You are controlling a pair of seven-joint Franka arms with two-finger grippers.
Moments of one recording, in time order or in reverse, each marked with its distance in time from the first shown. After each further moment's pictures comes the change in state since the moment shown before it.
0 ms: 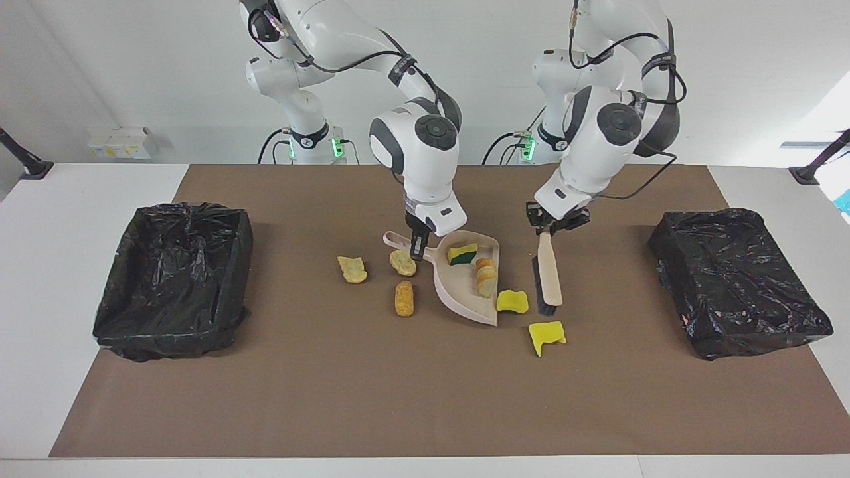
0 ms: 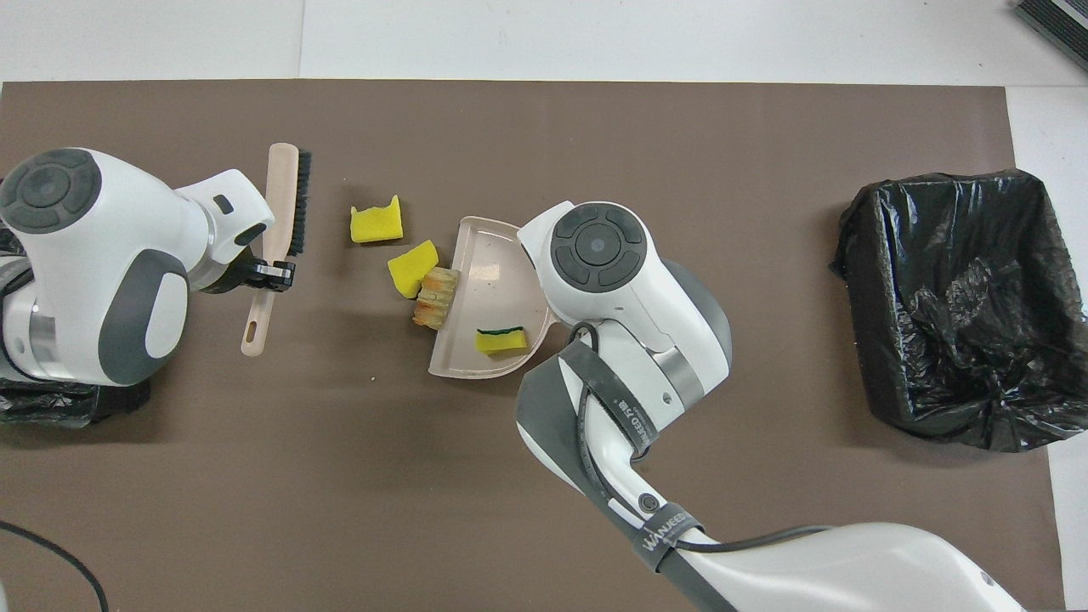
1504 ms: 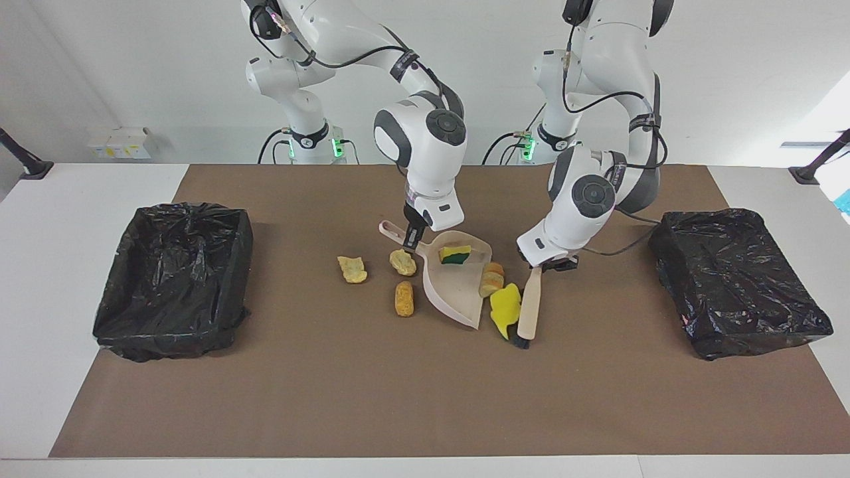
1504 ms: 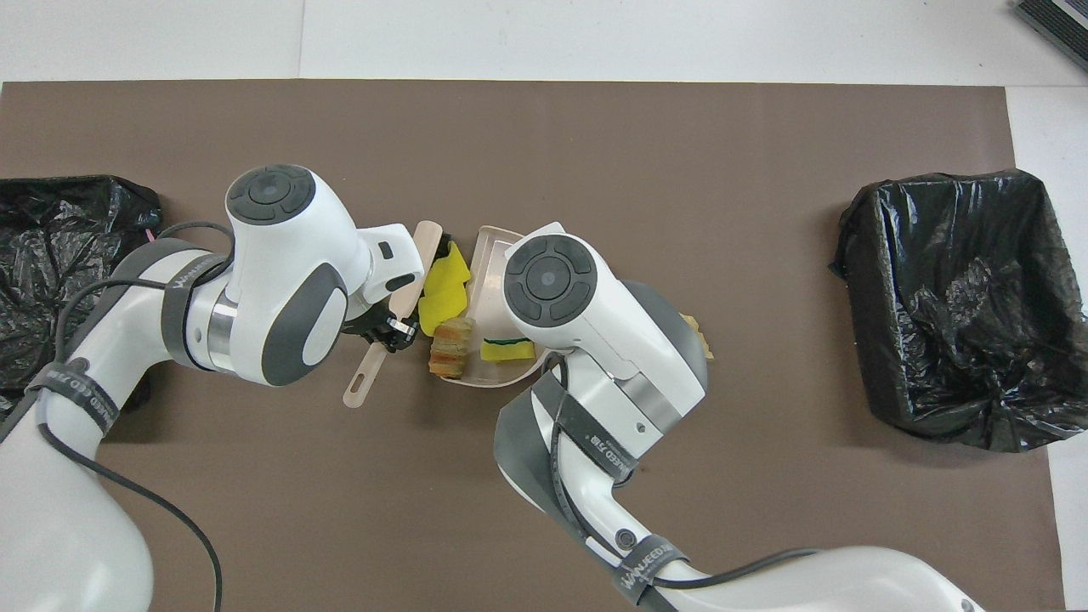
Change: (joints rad) left arm -0.234 0.009 -0.051 -0.025 -0.156 -0.217 0.035; right arm 0.032 -0.017 0.000 -0.046 -0.092 -0.022 0.138
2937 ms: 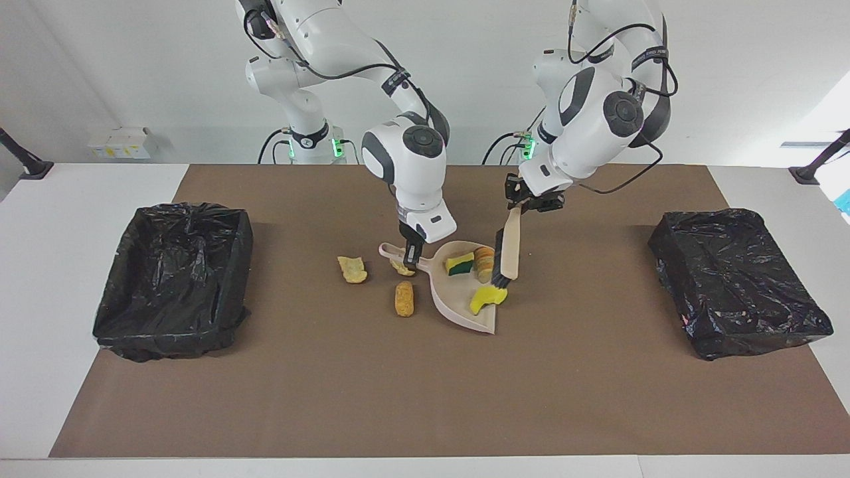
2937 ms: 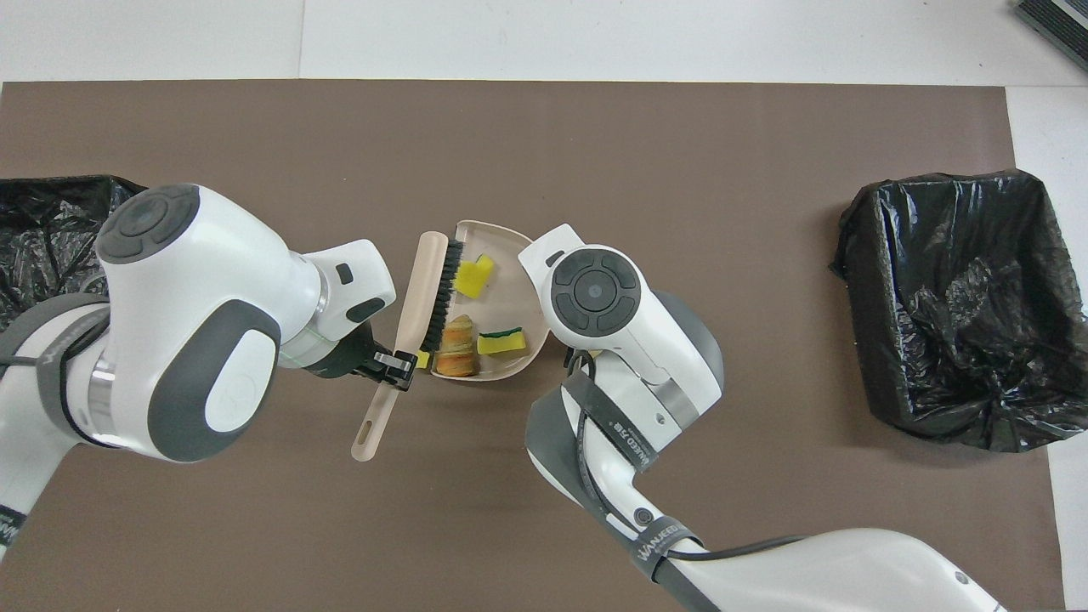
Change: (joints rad) left arm 0.093 -0.215 0.035 -0.057 -0.177 -0.136 -0.103; right arm -0.033 -0.004 0.003 -0.086 0.028 0.191 -0.103
